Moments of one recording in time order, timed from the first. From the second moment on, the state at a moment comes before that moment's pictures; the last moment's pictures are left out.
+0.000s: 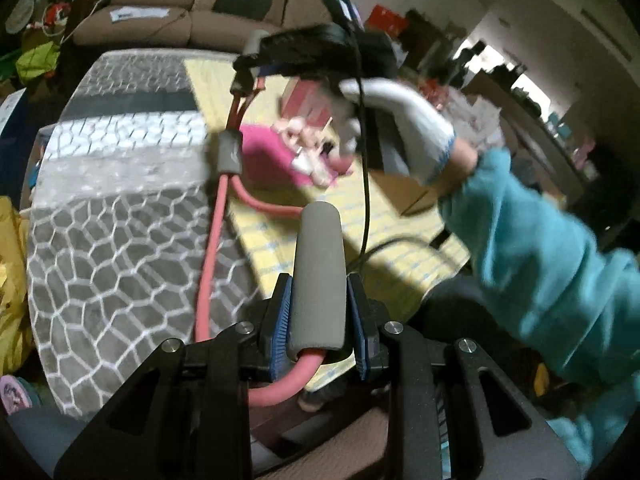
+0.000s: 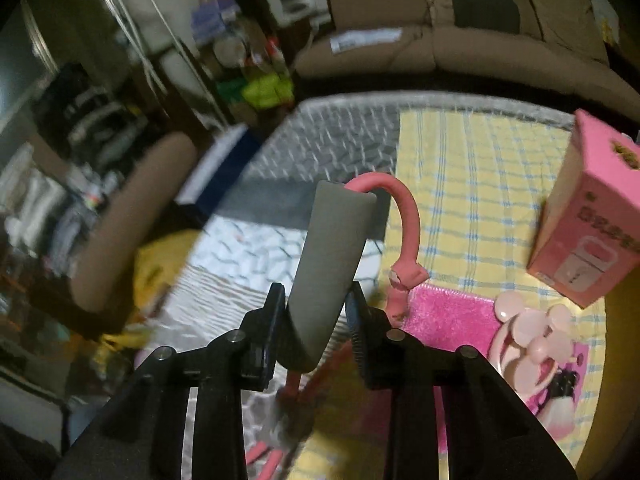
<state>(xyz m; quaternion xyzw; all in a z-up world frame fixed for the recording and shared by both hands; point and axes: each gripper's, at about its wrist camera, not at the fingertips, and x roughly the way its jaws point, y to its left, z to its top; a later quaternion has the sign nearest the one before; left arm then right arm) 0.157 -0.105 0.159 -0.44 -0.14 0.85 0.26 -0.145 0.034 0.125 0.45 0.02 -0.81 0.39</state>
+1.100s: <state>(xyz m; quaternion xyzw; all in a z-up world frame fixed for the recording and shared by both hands) -0.053 0.250 0.264 -0.42 -0.09 0.78 0.45 -0.136 0.349 0.332 0.32 0.06 -0.92 0.22</state>
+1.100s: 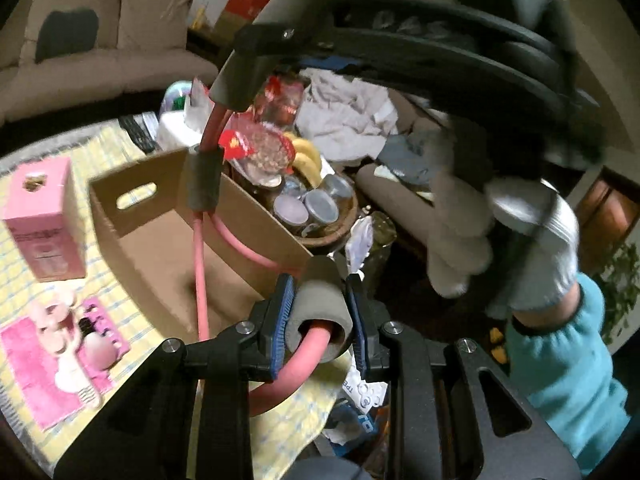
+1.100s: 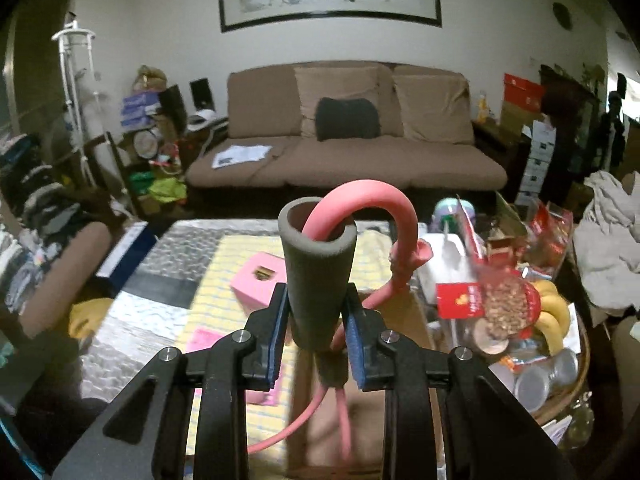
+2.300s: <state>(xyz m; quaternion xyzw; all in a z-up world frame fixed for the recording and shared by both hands) -0.105 0.241 0.160 -0.47 -0.17 0.77 0.39 -0.266 0.415 0.169 0.52 -0.04 -0.83 0.18</state>
